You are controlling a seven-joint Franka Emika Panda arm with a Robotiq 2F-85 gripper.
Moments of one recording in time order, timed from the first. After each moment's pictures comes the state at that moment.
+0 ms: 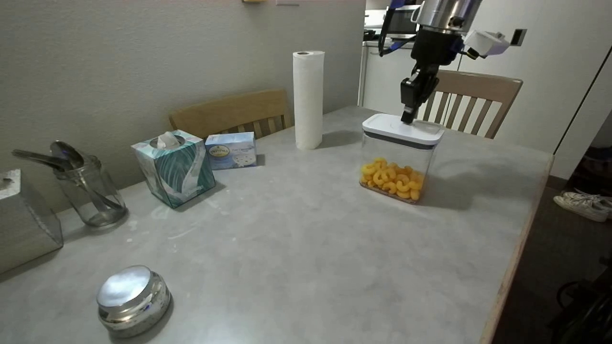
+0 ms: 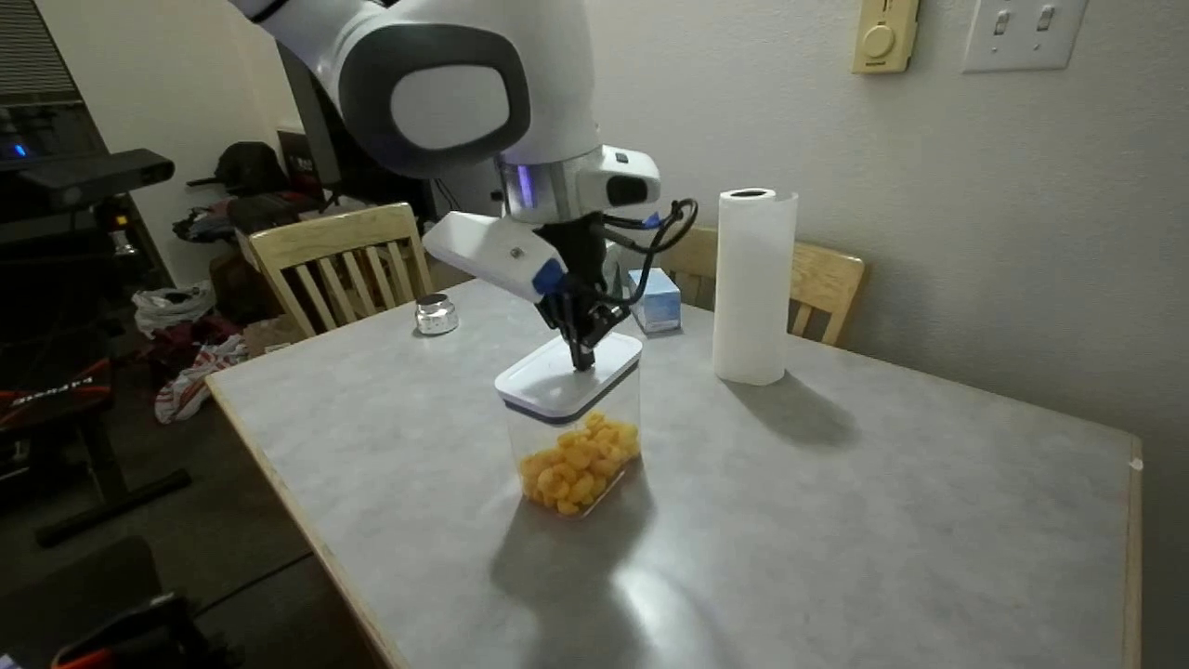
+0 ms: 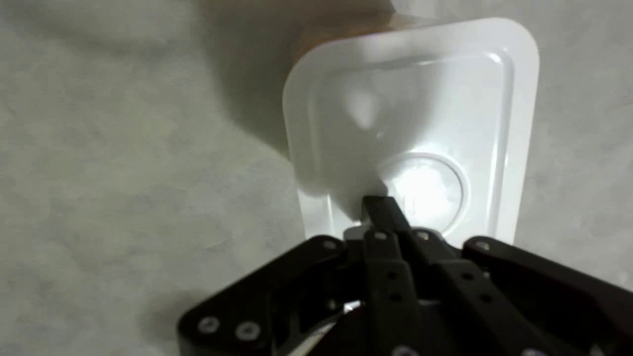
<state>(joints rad) -0.15 0.21 -0.04 -2.18 0.16 2.53 -0.34</state>
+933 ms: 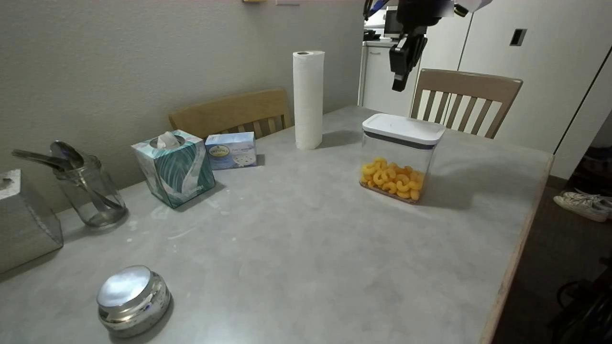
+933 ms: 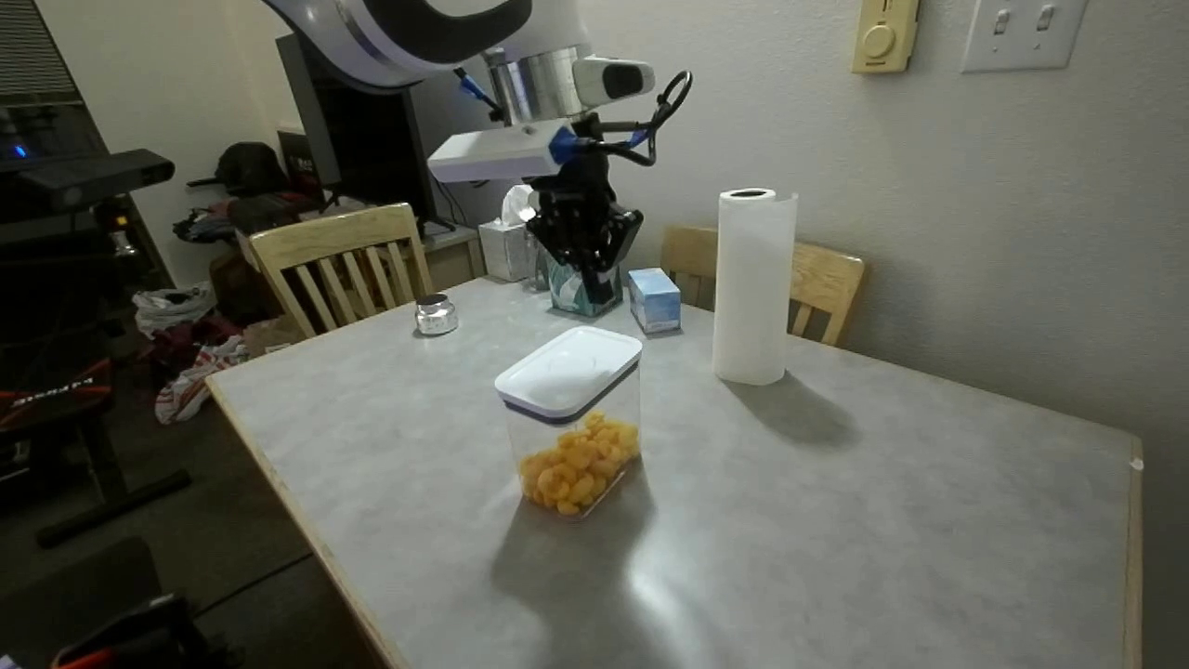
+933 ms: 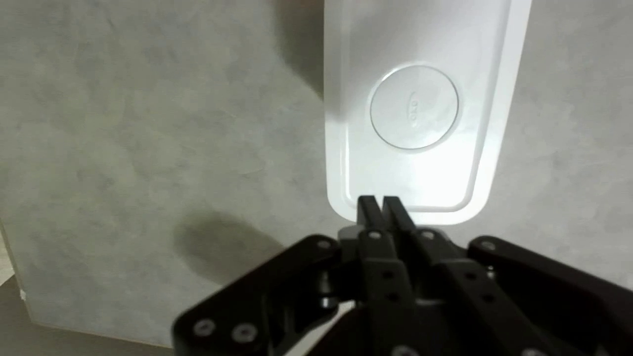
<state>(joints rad) -0.09 0.18 -0.05 -2.04 -0.09 2.39 -0.21</state>
